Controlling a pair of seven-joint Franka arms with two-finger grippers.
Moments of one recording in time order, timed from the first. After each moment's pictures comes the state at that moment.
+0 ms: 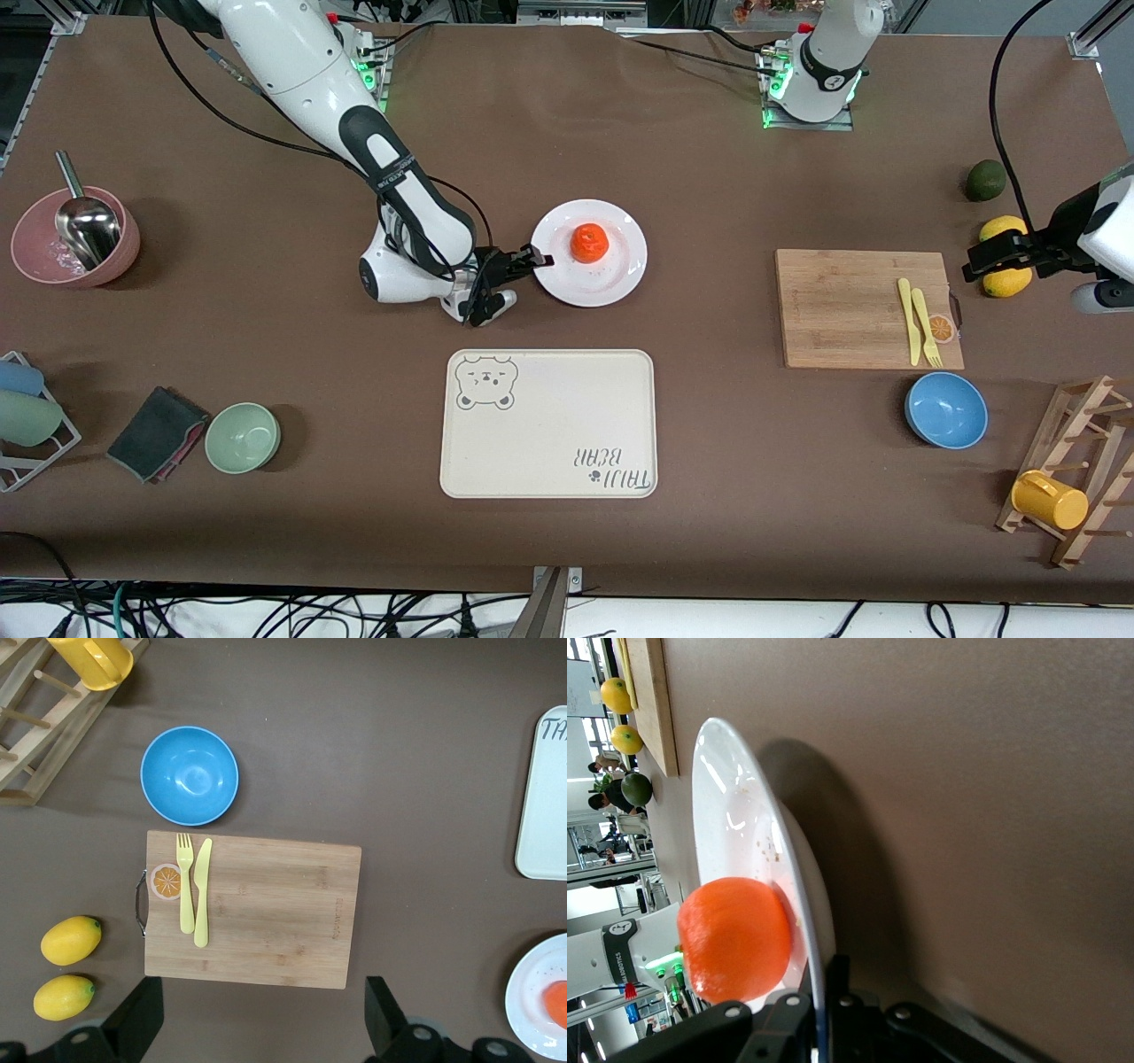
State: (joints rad) left arm 0.05 0.14 -0.01 -1.53 -0.02 1.63 -0.05; right arm 0.42 0.72 0.17 -1.90 1.24 2.24 -0.75
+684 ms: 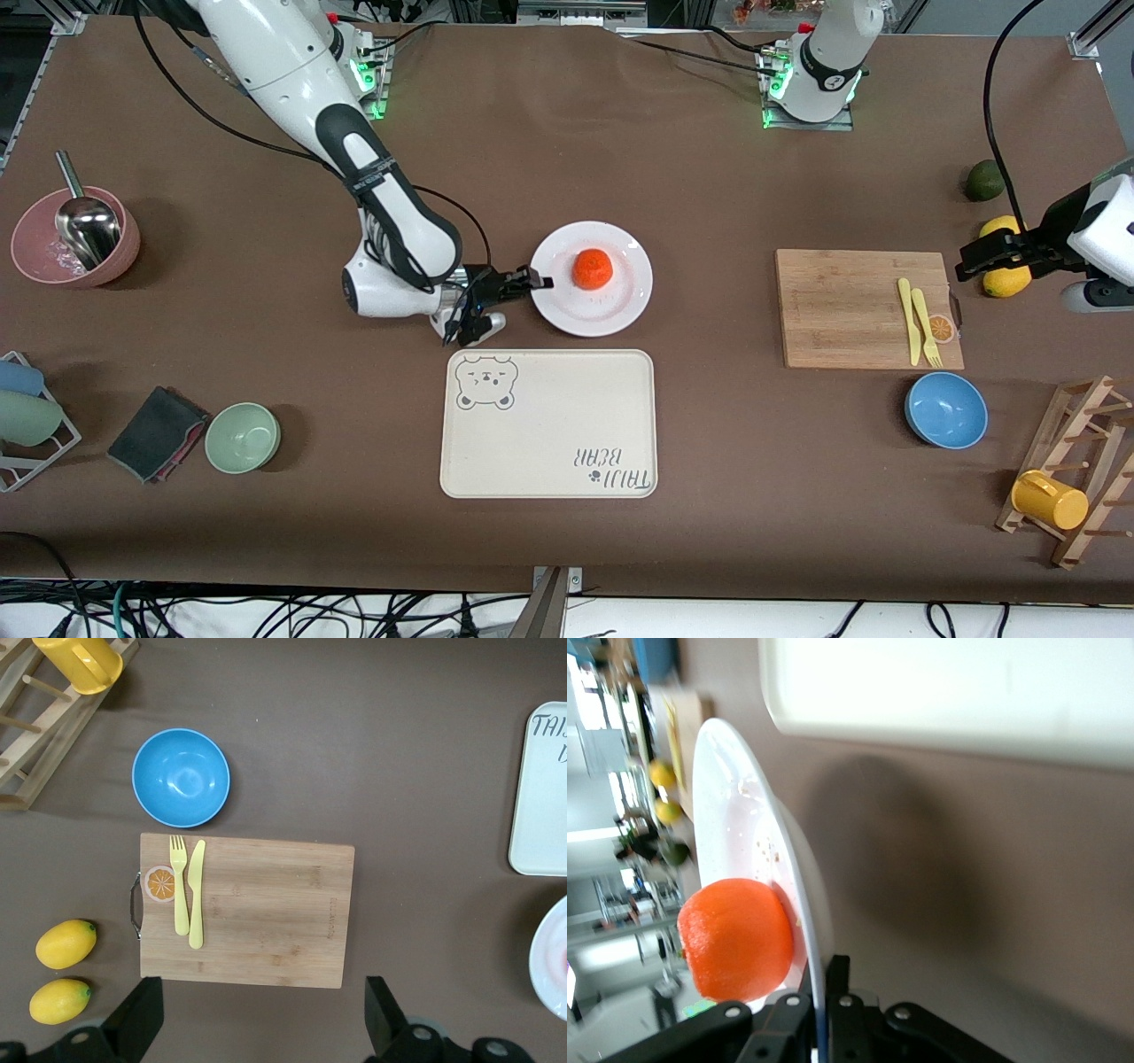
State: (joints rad) left arm 0.05 0.14 -0.02 -1.53 -0.02 1.63 -0.05; right arm 0.37 0.71 0.16 -1.75 1.25 2.23 -0.58
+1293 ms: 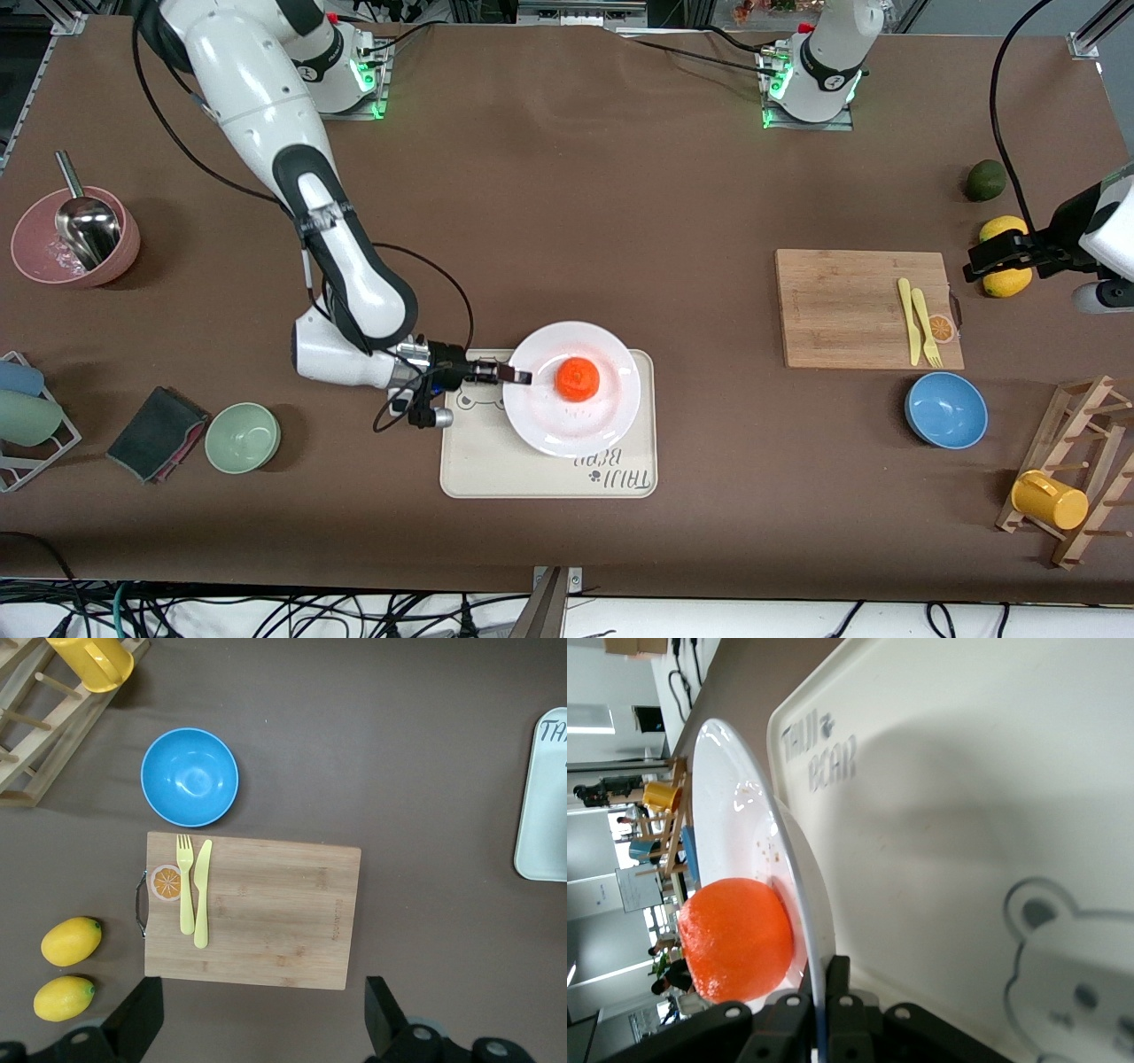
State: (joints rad) left arm 0.05 0.14 -0.01 -1.53 -0.02 1.62 -0.05; right arm 0.34 0.96 0.08 -1.32 1.25 2.27 -0.34
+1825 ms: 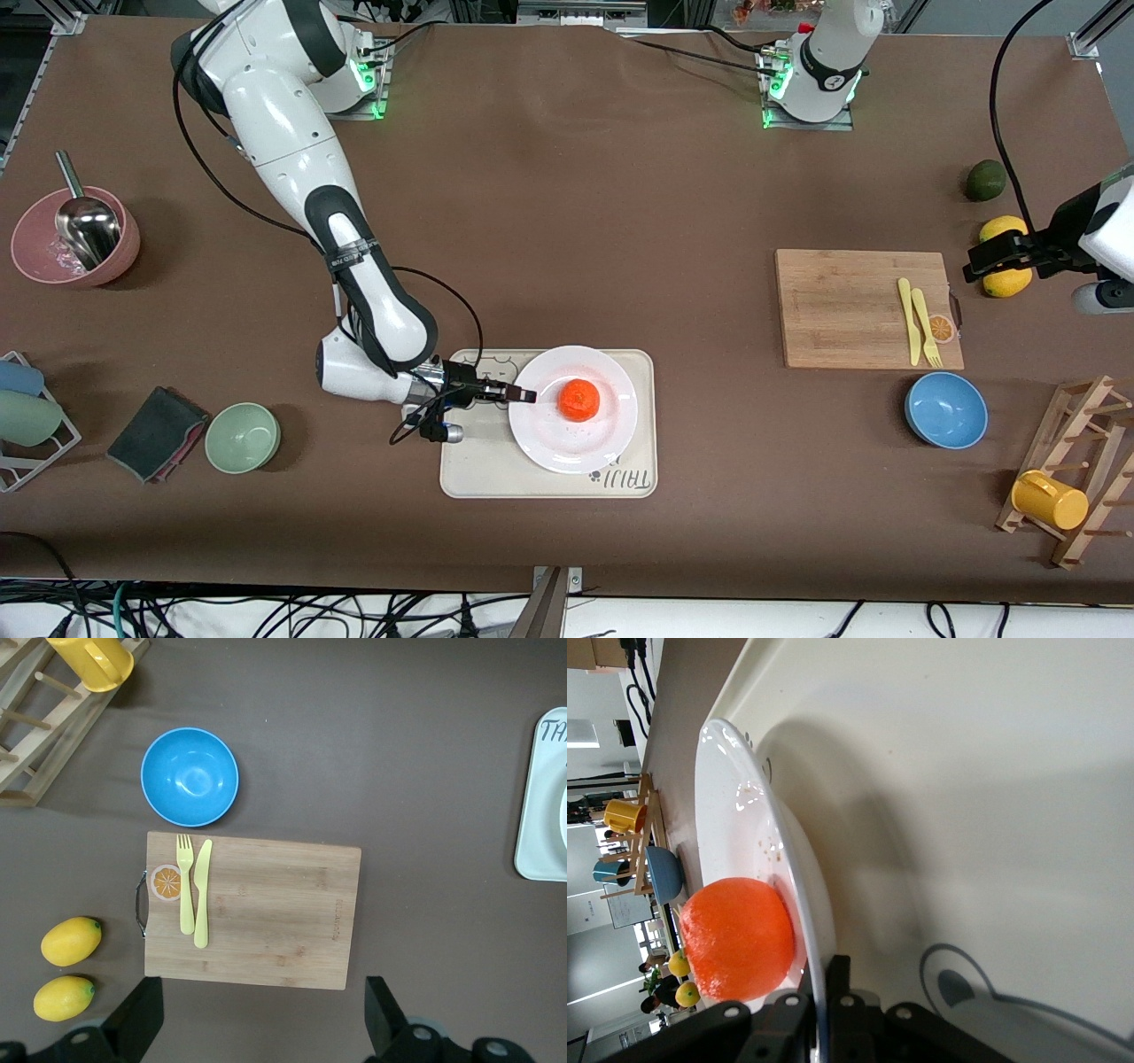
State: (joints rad) left arm 0.05 0.14 -0.01 -1.53 -0.02 1.62 -0.05; right arm 0.35 1.06 0.08 -1.24 1.25 2.30 -0.34
